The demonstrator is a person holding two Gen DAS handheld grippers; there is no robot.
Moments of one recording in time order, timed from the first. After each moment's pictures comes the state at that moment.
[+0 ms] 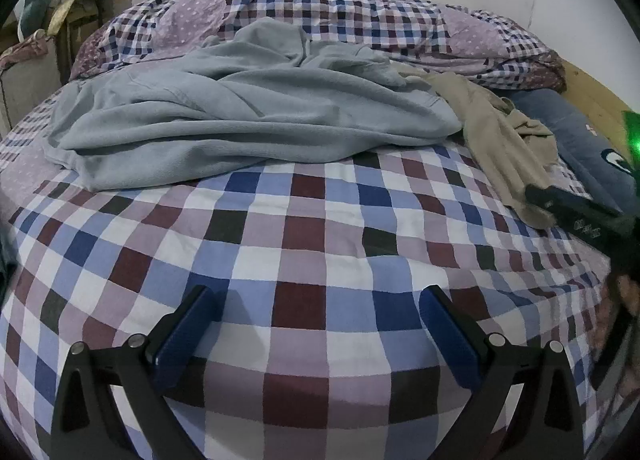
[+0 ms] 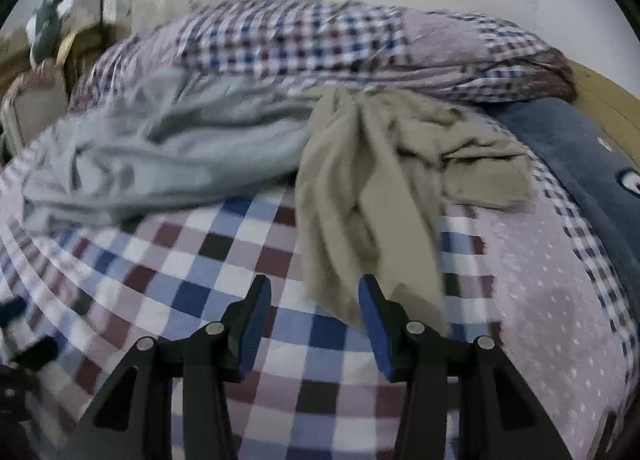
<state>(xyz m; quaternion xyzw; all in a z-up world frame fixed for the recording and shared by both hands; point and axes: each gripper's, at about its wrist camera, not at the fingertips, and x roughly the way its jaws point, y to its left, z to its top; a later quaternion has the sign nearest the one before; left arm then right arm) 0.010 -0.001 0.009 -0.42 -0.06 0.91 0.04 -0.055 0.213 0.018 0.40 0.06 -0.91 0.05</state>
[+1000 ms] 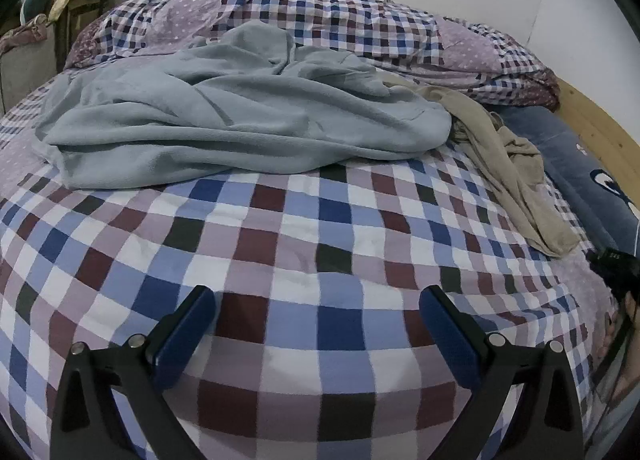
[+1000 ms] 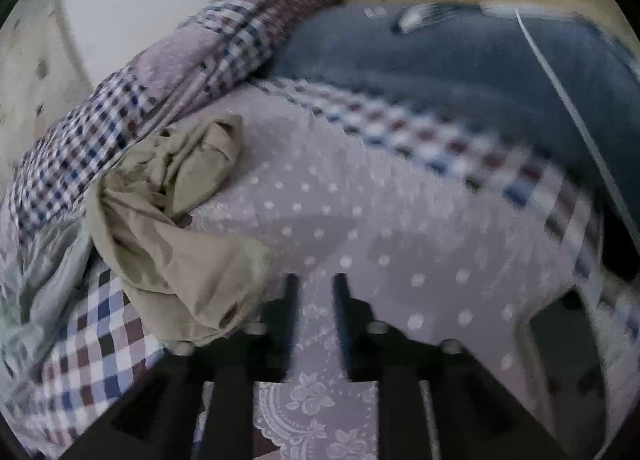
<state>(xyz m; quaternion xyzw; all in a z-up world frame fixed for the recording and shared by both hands) 0.003 0.018 0.015 -0.41 -0.10 0.91 0.06 0.003 0.435 0.042 0.34 -0.17 -0.90 -0.22</state>
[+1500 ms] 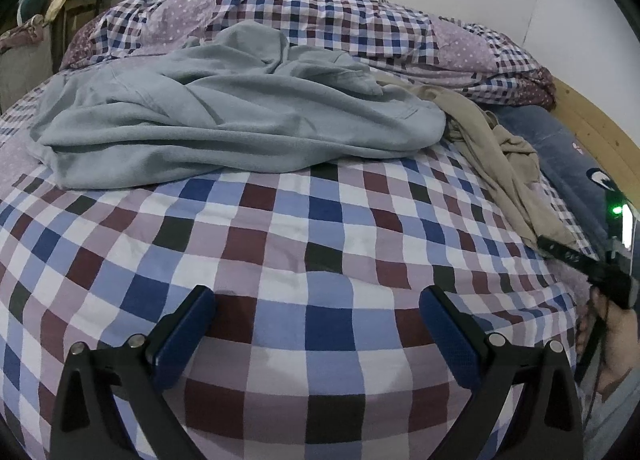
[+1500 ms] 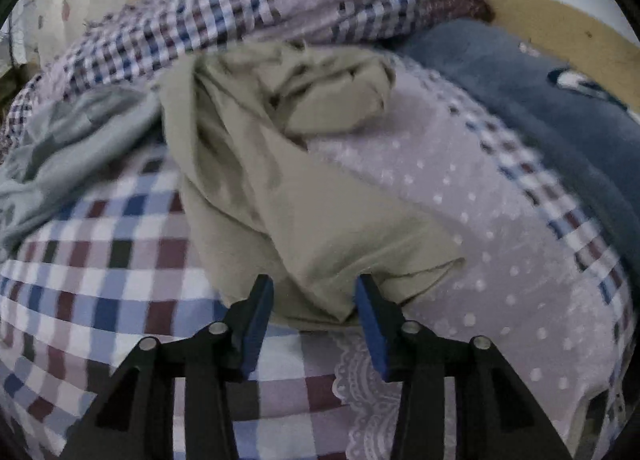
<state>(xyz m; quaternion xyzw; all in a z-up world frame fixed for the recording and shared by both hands) 0.003 0.021 0.013 -0.41 -0.10 0.90 0.06 -0.062 0.371 -0.008 0.44 -0.03 -0.89 -0.10</state>
